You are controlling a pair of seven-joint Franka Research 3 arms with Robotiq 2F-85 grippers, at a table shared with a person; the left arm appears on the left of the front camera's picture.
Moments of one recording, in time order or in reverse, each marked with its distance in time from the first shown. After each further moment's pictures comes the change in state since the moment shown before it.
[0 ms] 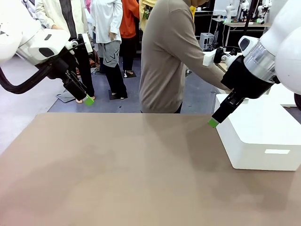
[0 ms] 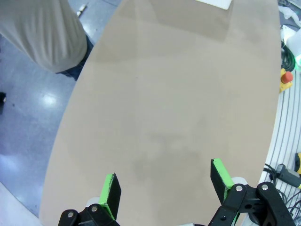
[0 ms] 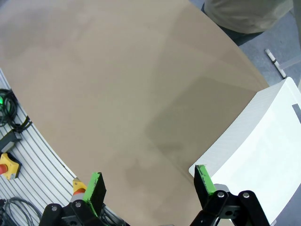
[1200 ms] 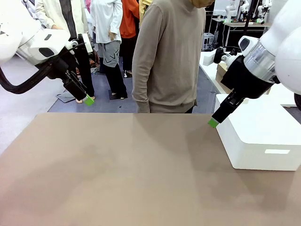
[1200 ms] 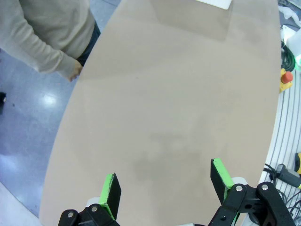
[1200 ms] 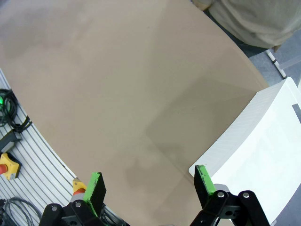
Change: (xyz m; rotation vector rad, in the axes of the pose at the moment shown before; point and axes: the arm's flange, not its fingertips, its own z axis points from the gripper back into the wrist) left arm 0.000 0.000 0.000 0.000 0.000 0.000; right arm 0.000 0.000 0.000 0.000 0.000 0.000
